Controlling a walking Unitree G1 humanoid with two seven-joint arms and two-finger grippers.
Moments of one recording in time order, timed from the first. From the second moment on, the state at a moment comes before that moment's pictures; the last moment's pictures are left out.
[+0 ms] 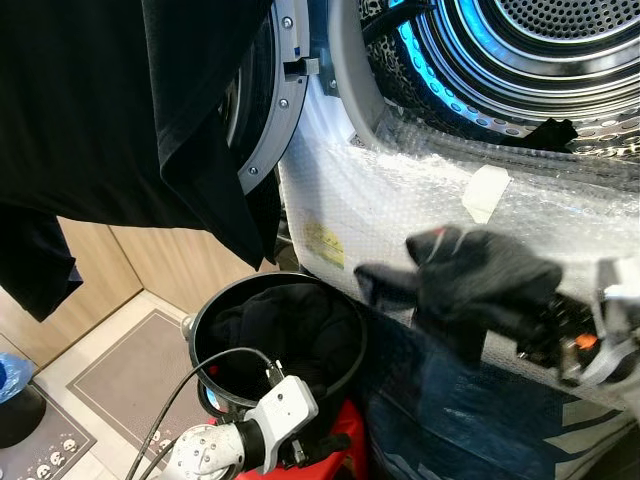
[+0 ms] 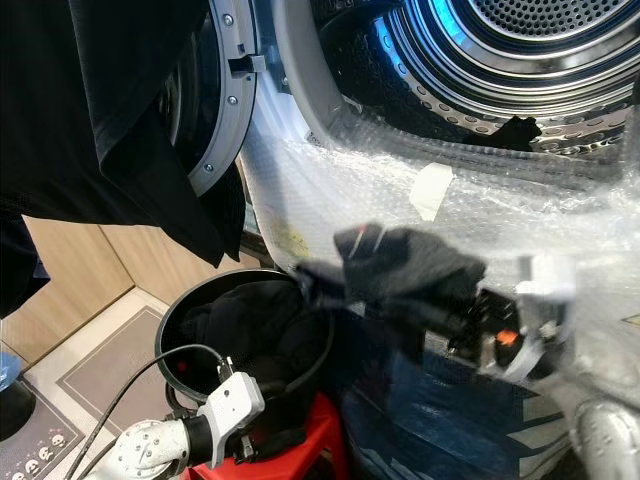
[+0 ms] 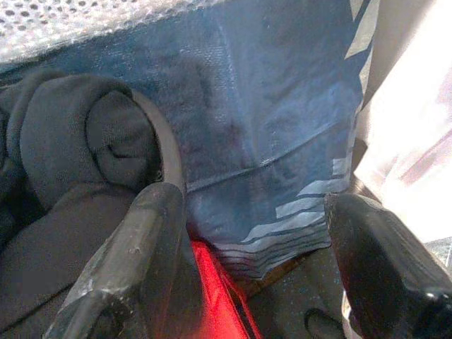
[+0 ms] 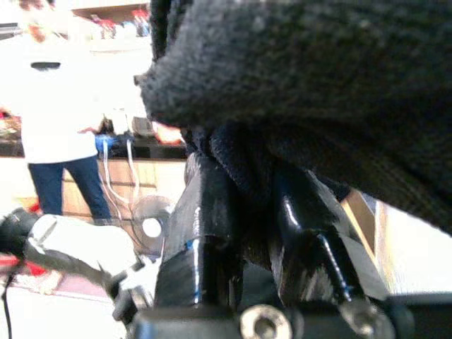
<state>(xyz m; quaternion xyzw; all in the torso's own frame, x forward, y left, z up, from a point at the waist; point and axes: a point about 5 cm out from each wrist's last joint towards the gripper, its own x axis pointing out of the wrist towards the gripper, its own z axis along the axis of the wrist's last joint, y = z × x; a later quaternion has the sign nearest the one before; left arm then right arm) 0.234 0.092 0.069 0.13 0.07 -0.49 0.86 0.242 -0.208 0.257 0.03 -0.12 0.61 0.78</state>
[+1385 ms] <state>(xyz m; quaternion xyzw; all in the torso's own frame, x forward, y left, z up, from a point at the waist) 0.202 0.068 0.068 0.12 0.04 -0.47 0.87 0.395 -0.213 0.406 -0.02 -0.10 0.12 0.99</state>
